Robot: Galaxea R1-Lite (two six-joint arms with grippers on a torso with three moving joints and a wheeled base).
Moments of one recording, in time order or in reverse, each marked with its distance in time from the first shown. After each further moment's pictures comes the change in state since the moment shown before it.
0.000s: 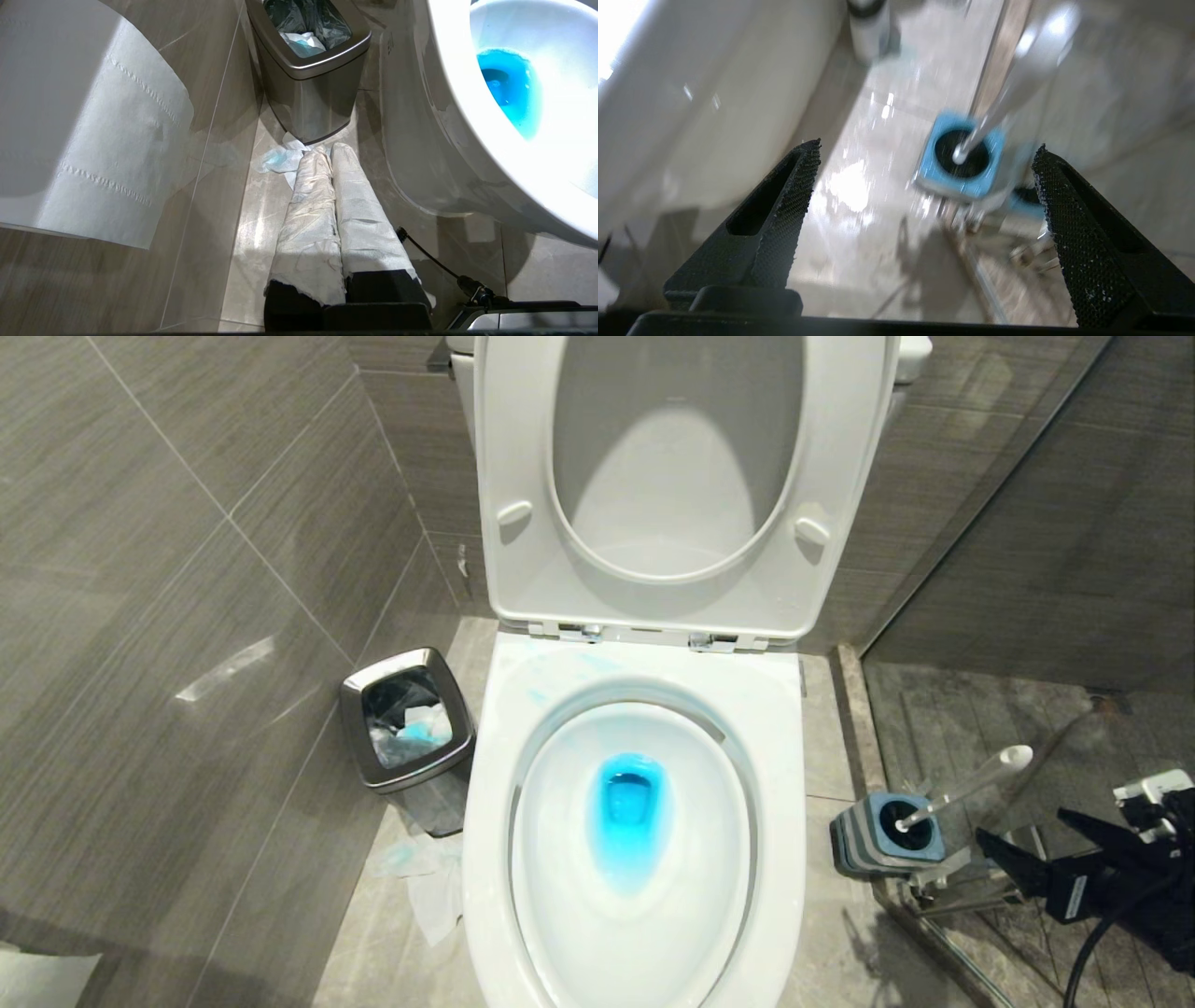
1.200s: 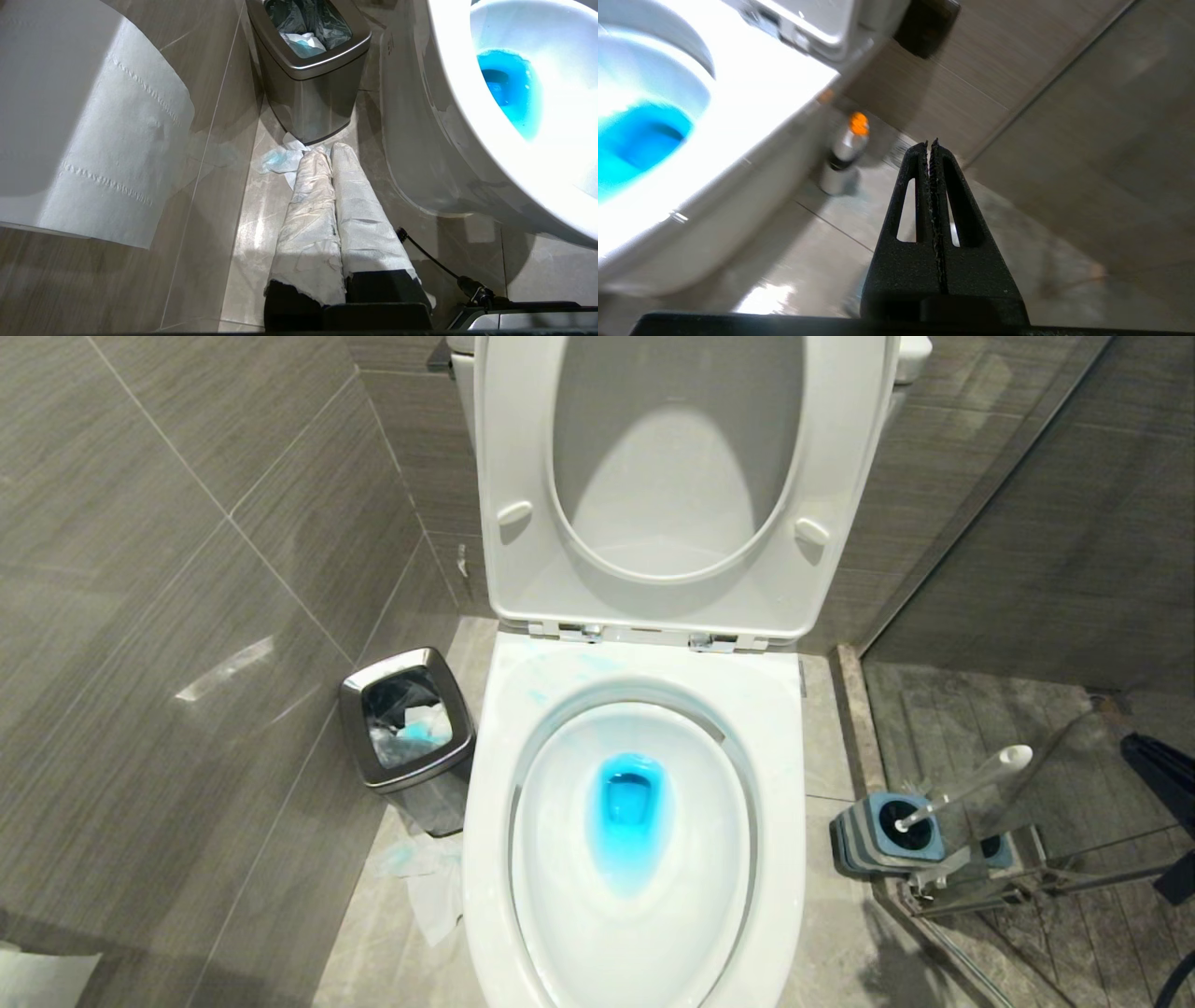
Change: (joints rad) left arm 0.000 0.000 0.000 0.000 0.000 0.000; right arm 0.026 -0.460 0.027 0.000 0.067 -0.138
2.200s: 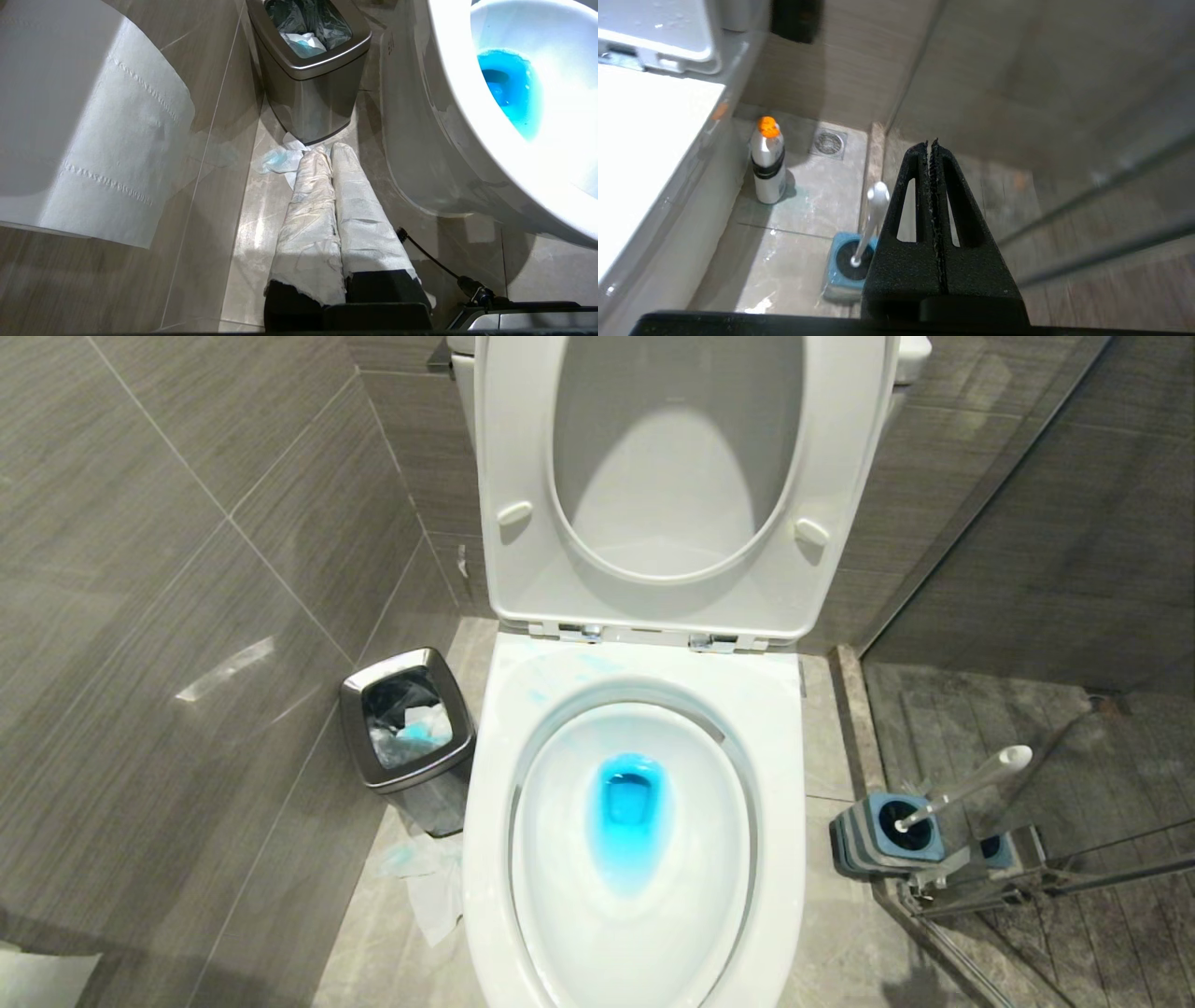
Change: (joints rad) left arm 0.000 0.000 0.000 0.000 0.000 0.000; right arm 0.098 -0.319 -0.007 0.286 -0.482 0.156
